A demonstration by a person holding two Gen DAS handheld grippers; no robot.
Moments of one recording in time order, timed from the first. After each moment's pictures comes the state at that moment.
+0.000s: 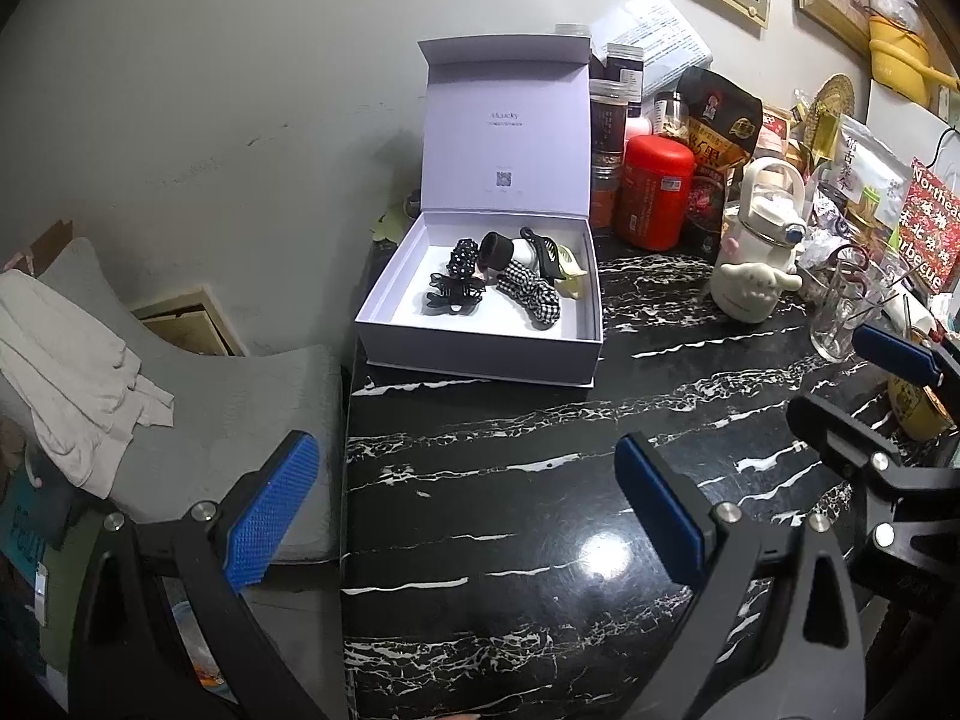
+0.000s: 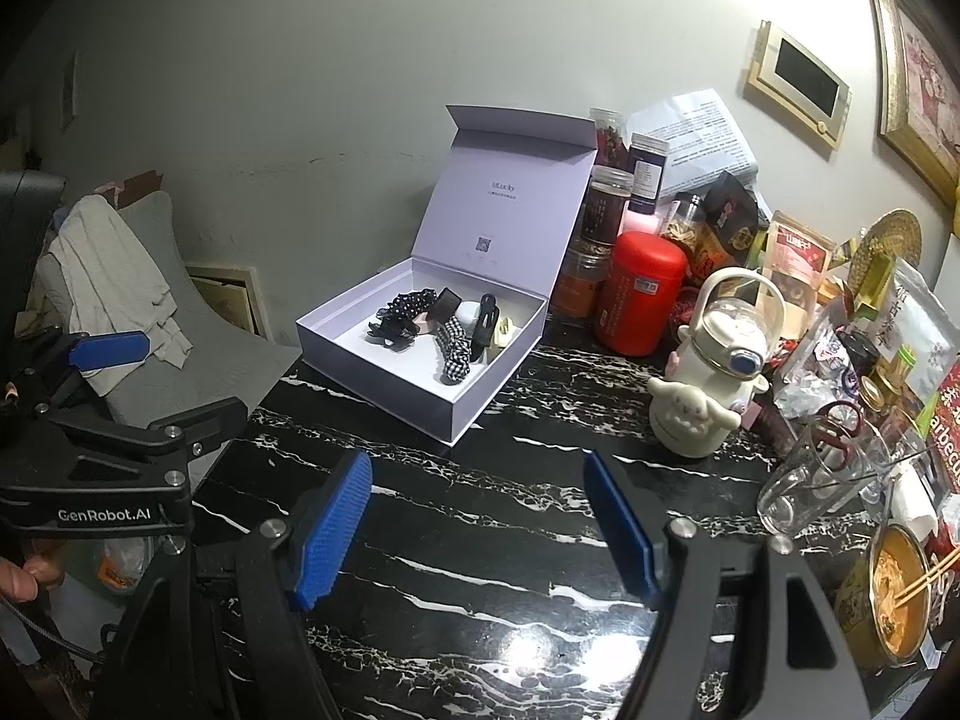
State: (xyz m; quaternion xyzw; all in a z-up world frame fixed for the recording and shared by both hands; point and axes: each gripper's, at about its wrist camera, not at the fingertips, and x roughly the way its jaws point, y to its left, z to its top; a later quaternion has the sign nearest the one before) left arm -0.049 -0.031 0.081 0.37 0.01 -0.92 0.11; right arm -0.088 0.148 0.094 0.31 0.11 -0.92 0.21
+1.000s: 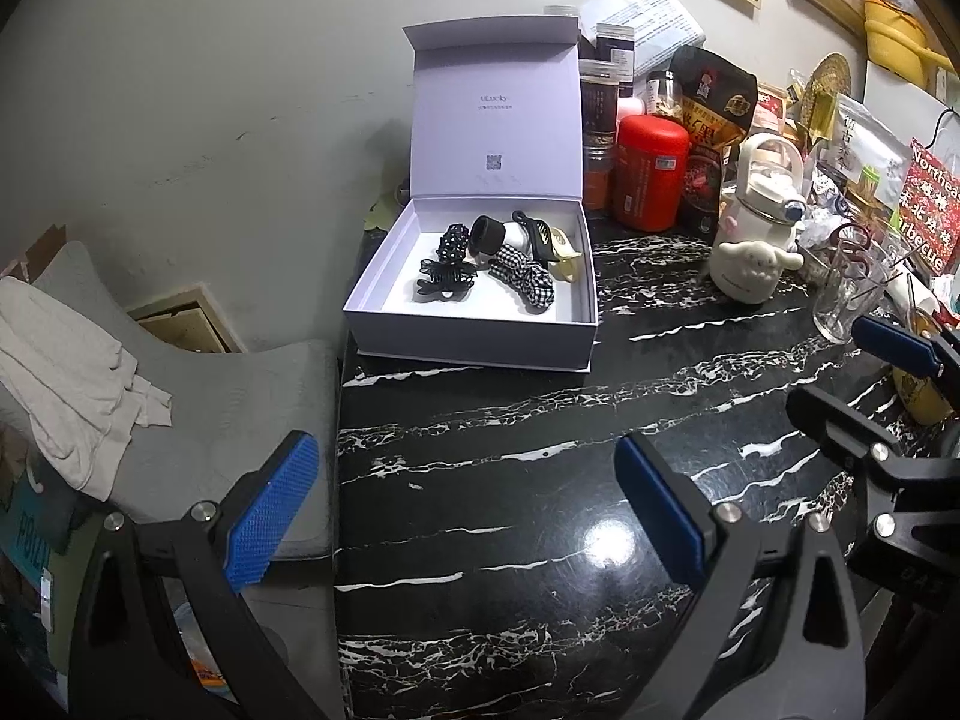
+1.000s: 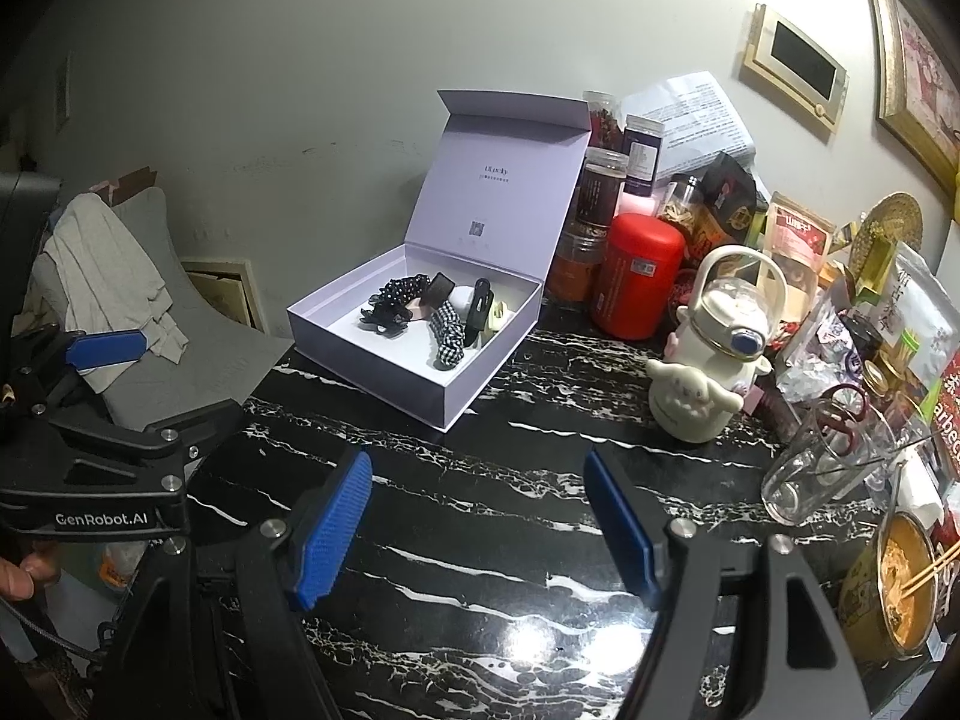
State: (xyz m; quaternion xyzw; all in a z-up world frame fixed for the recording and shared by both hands) left arm -0.057 -0.024 0.071 0.39 0.00 -0.91 0.11; right arm -0.094 0.153 0.081 0.32 0.10 -0.92 0.20
